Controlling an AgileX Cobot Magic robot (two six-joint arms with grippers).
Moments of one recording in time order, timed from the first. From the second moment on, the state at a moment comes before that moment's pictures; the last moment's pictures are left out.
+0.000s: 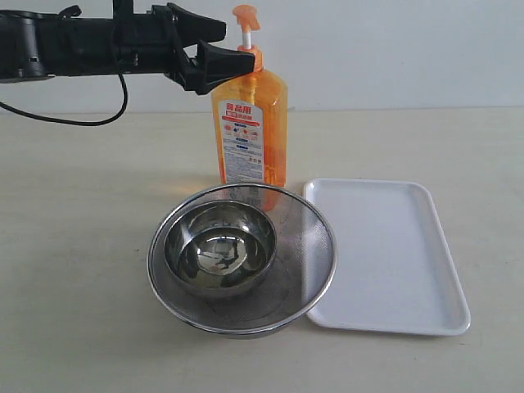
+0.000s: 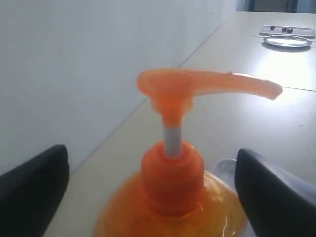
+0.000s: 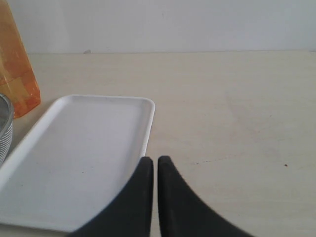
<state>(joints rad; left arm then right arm) -0.16 2.05 -1.48 -1.73 0.94 2.13 0.14 0.00 0.00 -0.15 0.33 0.18</state>
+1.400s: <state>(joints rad) -0.21 2.15 -1.59 -1.74 0.93 2.13 0.14 0.00 0.00 -0.15 0.33 0.18</state>
